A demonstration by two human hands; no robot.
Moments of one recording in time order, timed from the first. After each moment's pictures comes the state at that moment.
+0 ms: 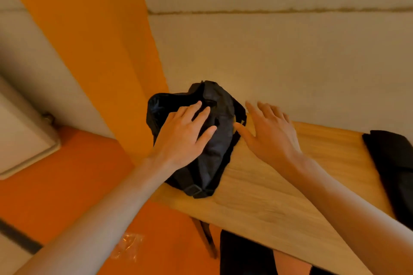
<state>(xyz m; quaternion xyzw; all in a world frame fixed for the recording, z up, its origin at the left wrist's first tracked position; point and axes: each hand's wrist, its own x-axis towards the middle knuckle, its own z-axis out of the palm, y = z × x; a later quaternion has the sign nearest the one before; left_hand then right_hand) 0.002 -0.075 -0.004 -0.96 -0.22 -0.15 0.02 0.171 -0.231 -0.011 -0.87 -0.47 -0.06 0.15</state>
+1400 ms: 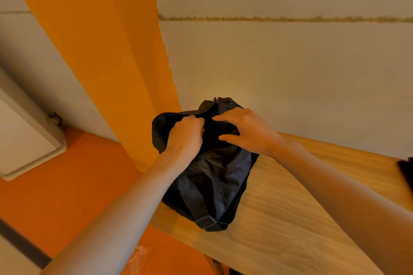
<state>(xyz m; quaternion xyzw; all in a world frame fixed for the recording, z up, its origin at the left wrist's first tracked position) 0.050 0.012 -0.016 -0.93 -0.36 -0.11 -0.06 0.216 -0.105 -0.017 -0.68 -0.69 0.04 0.22</state>
